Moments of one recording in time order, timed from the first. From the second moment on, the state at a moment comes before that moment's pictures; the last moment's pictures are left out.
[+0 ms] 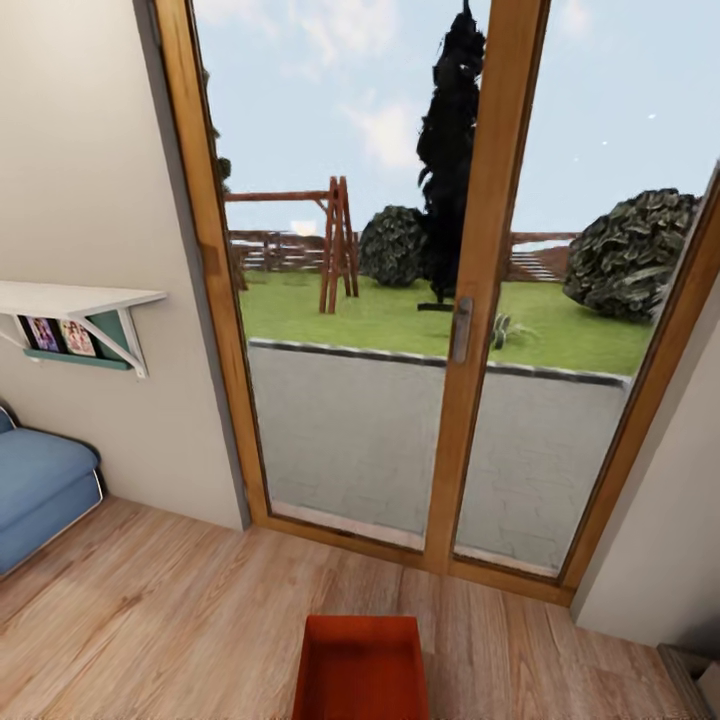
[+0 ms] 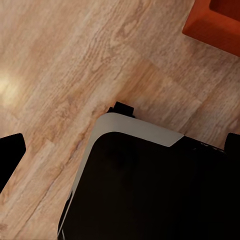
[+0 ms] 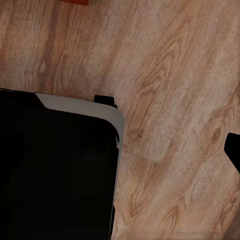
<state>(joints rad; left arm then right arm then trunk) -0.20 -0.01 -0.07 -0.02 0.41 -0.08 0.13 -0.13 -0.02 0.28 0.02 -0.13 -0.18 -0.07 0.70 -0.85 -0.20</state>
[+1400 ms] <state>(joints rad) -0.20 -0.01 -0.07 -0.02 0.41 -0.08 0.13 -0.13 -0.01 0.28 0.02 -0.13 -0.19 -0.07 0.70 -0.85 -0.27</state>
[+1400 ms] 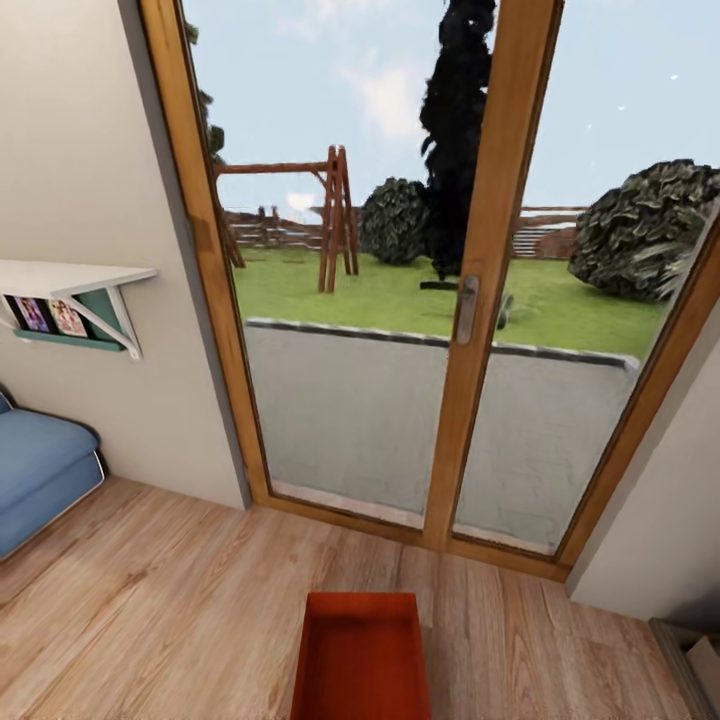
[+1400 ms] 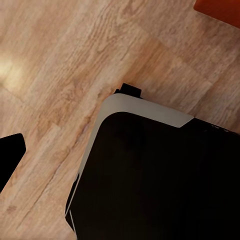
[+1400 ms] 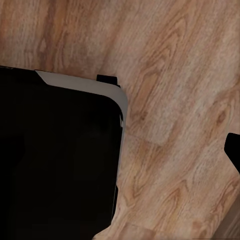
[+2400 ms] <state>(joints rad) -0.20 -0.01 -0.07 -0.02 0.41 -0.08 0.13 -0.13 -0.01 0.28 0.02 -0.13 -0.18 -0.07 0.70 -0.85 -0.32</state>
